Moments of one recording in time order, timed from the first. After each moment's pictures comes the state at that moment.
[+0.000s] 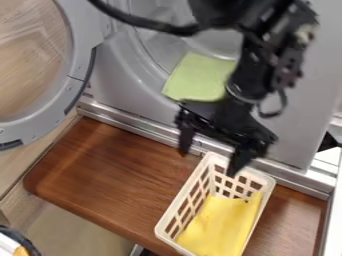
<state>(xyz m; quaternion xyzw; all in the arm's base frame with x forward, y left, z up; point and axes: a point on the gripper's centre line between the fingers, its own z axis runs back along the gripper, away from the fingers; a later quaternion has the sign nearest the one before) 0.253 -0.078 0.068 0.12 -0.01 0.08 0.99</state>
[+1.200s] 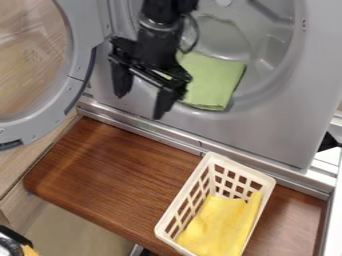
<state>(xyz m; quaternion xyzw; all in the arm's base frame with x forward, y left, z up) 0.273 0.021 0.099 0.11 0.00 -0.05 0.99</state>
